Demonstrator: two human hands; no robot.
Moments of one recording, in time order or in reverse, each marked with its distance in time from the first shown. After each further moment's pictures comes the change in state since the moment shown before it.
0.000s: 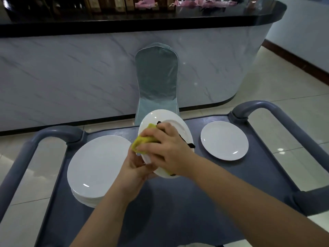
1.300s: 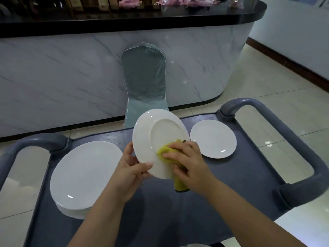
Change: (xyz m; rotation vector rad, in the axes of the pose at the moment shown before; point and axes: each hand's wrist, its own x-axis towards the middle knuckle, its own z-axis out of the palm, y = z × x) left_hand 0.019 -0.003 0.014 -0.107 -0.035 -0.091; right_hand -0.096 0.020 0.000 0.106 0.164 0.355
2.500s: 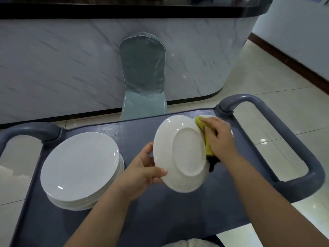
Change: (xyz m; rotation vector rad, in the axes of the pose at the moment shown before) left_hand -0.002 -0.019 0.025 0.061 -0.196 -0.153; right_hand 0.023 0.064 -0.058 0.000 0.135 0.523
